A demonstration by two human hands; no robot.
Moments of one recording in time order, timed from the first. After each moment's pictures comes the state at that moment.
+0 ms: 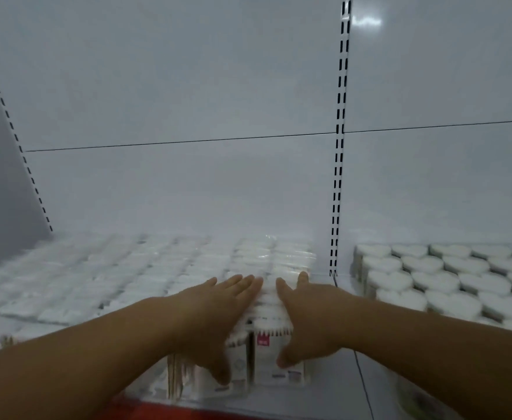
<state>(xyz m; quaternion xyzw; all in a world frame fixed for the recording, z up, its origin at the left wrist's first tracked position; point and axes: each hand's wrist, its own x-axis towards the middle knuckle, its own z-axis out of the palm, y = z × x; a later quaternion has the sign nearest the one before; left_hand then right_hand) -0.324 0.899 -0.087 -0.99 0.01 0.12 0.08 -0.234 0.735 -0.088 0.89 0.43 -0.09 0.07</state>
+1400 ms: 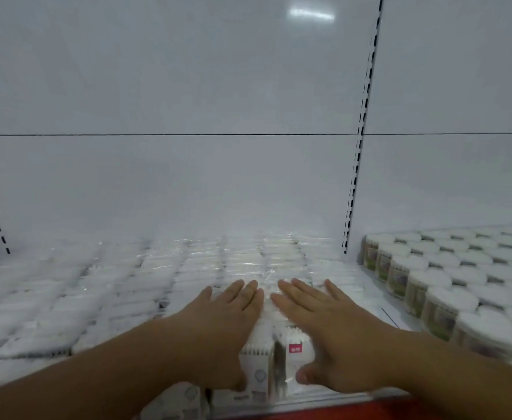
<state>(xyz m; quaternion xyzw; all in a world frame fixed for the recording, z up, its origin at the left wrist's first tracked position) -0.367 0.987 -0.095 -0.98 0.12 0.12 0.09 -0.300 0.784 -0.120 0.88 0.47 0.02 0.01</state>
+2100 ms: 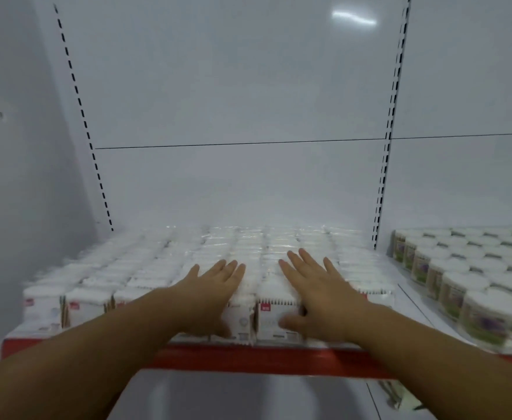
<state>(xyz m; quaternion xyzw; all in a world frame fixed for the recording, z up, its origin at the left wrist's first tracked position) -0.441 1.031 -0.092 -0.99 -0.02 0.08 0.11 -0.345 0.826 -0.114 0.89 0.45 0.07 -0.03</state>
